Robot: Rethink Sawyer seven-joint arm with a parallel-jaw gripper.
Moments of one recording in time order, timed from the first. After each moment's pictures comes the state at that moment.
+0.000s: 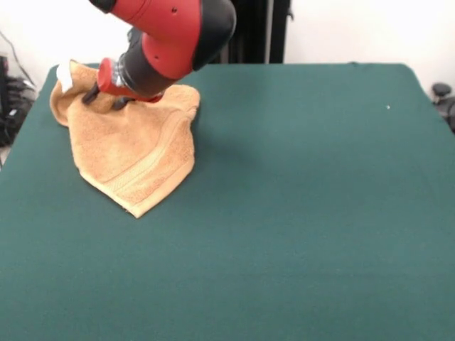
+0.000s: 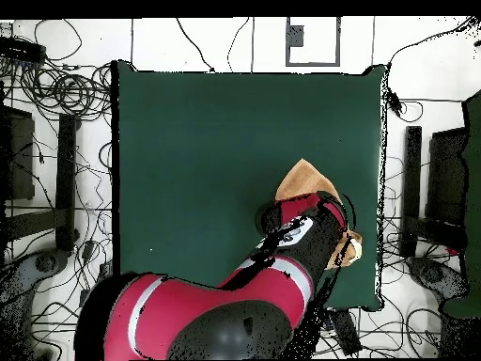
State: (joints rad) arm 0.02 -0.09 -0.56 1.32 -0.38 0.67 1.58
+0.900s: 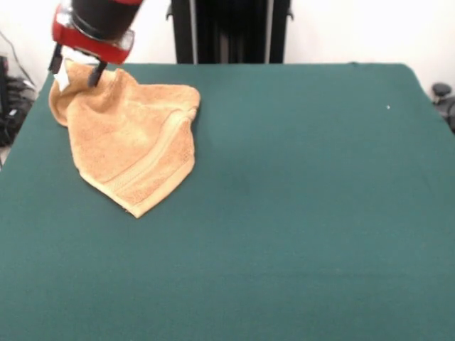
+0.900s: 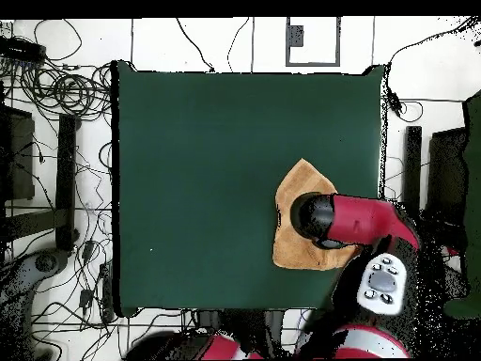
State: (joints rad) arm -0.18 -0.46 -0.39 1.44 -0.31 0.64 1.58
